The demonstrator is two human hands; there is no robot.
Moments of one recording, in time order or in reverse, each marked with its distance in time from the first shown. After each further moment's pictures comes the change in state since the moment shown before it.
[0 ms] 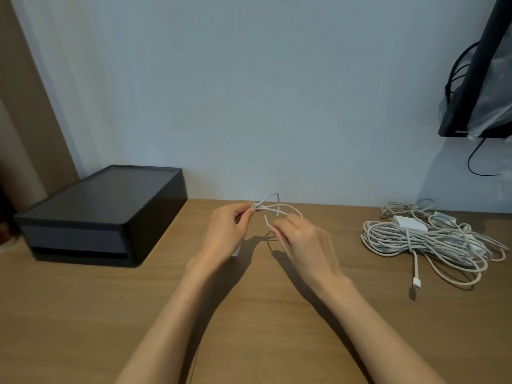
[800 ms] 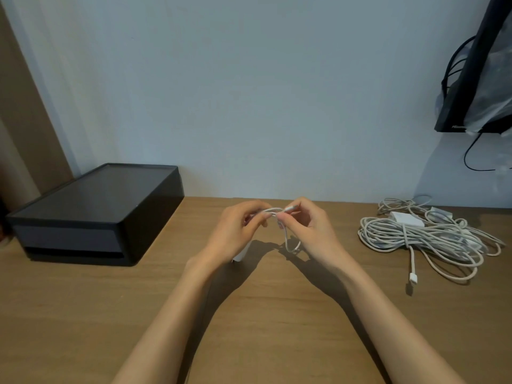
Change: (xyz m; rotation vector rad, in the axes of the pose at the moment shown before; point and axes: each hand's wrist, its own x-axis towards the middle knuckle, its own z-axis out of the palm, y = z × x) left_hand -0.001 0.011 0.003 -0.100 -0.171 0.216; right_hand 0.012 0.016 -0.012 0.935 -0.154 0.546
